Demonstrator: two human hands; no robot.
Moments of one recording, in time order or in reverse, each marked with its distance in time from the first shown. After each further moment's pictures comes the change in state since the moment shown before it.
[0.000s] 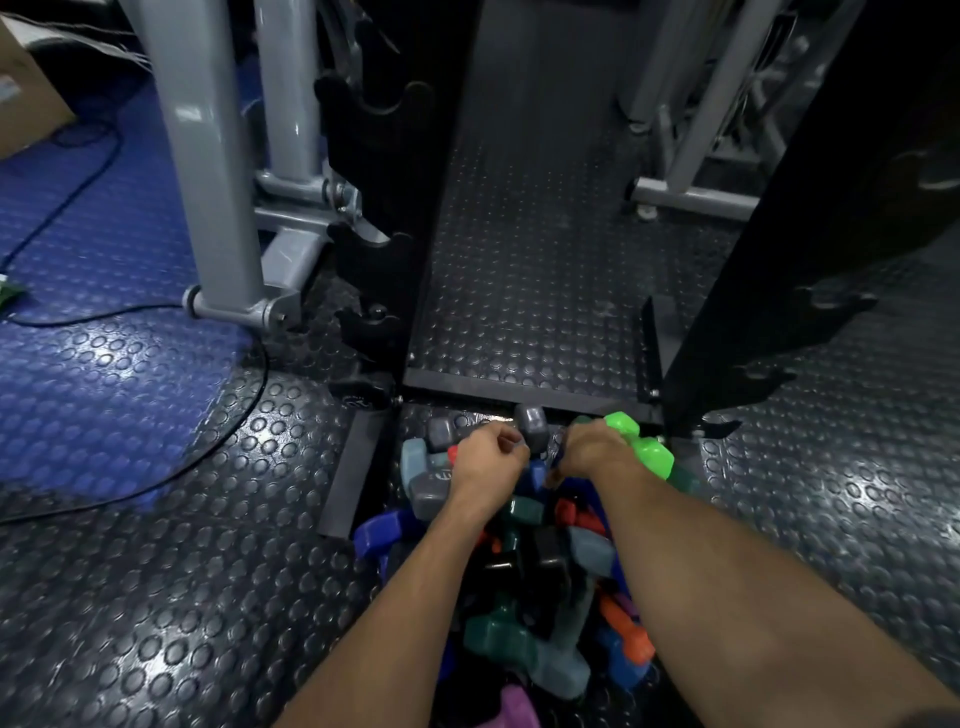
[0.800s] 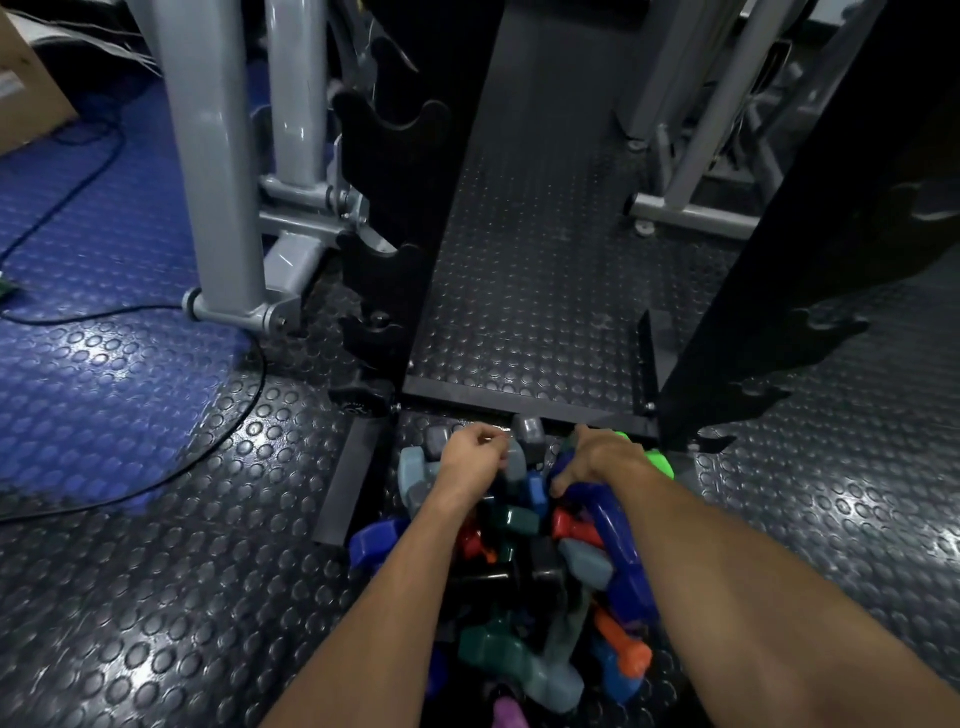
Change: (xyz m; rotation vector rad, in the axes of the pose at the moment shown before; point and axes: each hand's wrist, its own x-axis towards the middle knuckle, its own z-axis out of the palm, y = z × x) left_hand 0.033 -0.024 -0.003 -0.426 -0.081 -0.193; right_hand -0.014 0.007 -0.024 0.025 -0.070 0.045
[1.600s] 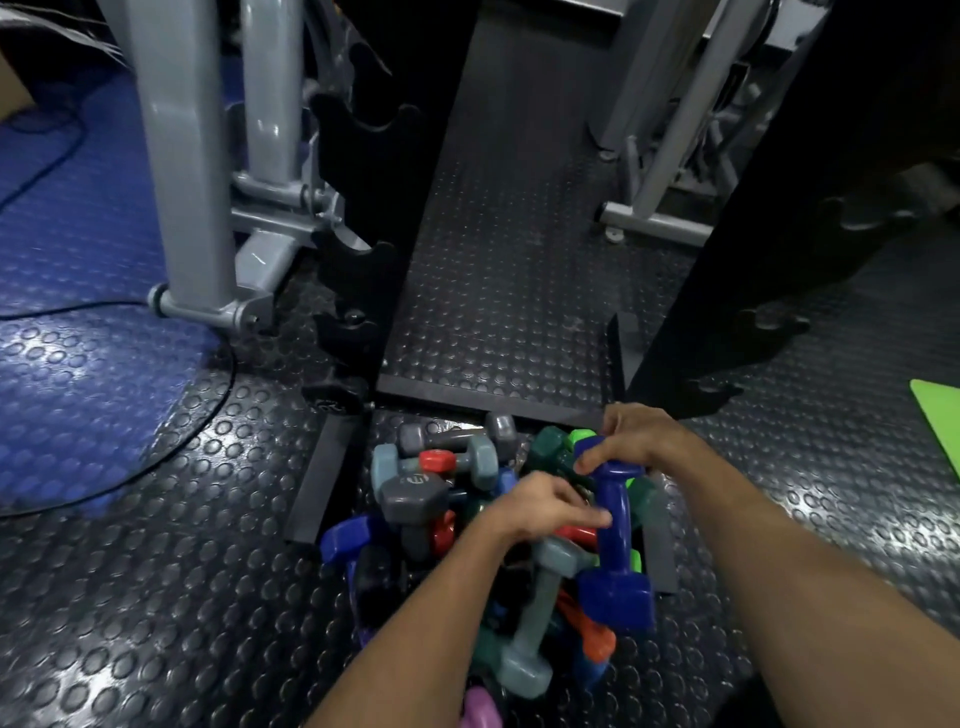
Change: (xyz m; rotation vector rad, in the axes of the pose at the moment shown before) left_hand -0.056 0.011 0.076 0.348 -0.604 0.019; right_hand -0.047 0.074 -0.049 0.204 0.124 -0.111
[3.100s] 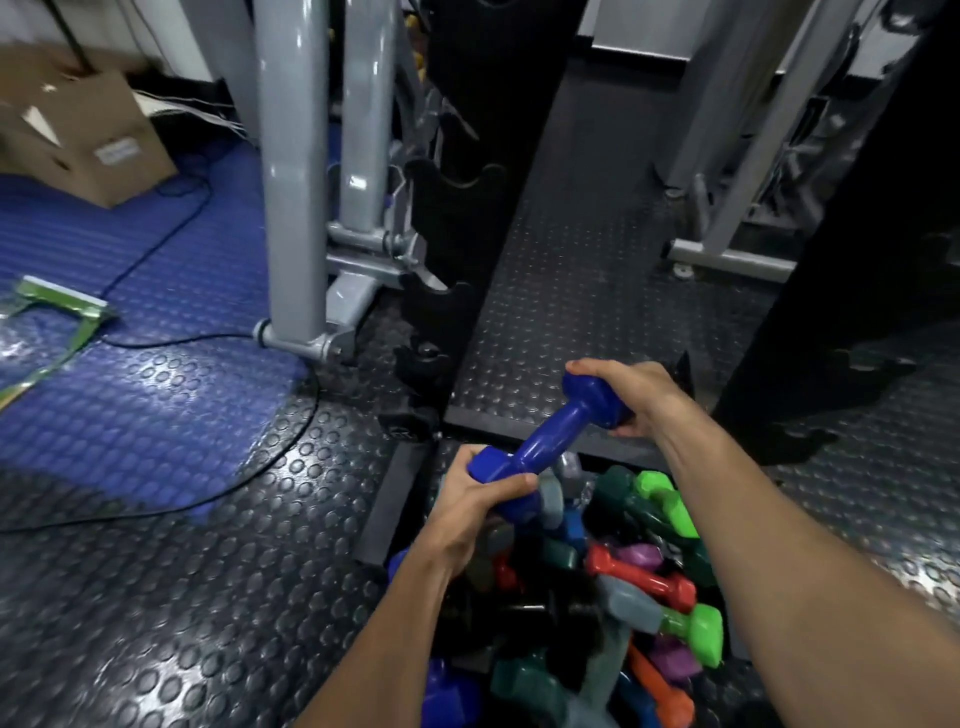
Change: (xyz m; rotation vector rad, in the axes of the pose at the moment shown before) left_hand -0.089 -0.022 -0.085 -0.714 0.552 0.247; right_hand 0.030 -0.104 -0.025 0.982 0.081 0.038
